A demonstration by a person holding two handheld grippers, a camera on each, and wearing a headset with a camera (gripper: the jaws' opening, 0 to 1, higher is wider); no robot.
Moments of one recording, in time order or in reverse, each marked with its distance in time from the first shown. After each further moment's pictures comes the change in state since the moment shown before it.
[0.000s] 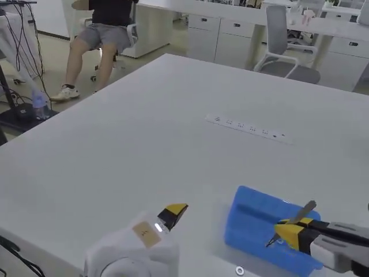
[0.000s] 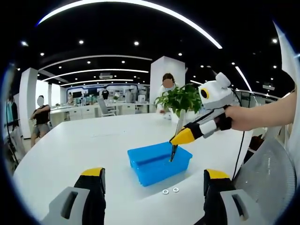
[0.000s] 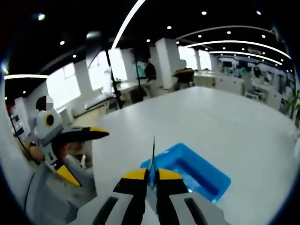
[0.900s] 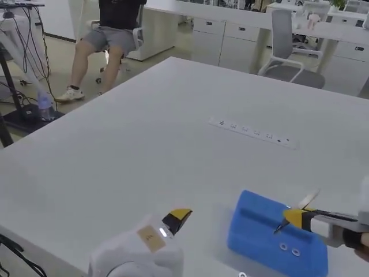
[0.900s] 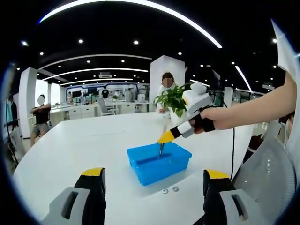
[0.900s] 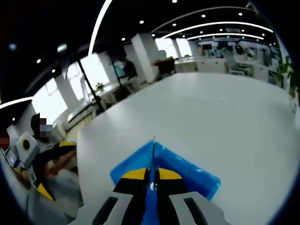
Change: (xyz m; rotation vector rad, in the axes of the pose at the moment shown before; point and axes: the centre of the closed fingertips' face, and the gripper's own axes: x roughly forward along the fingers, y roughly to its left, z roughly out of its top) left arm 0.000 0.000 -0.001 -0.002 0.007 -0.005; right arm 0.034 -0.071 -0.017 0.223 0.048 -0.065
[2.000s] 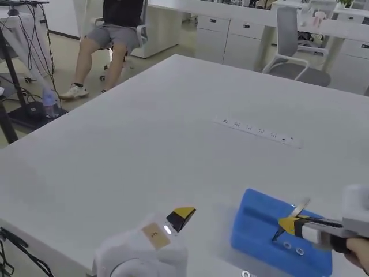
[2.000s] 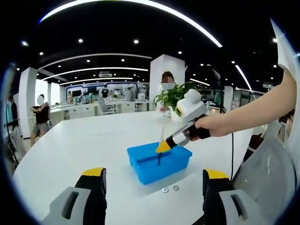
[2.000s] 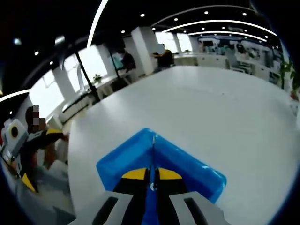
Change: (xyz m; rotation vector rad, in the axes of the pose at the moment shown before) left arm 0.000 -0.001 -0.001 0.003 0.010 0.000; right arm 0.022 -0.007 -0.022 -0.058 0.066 -0.029
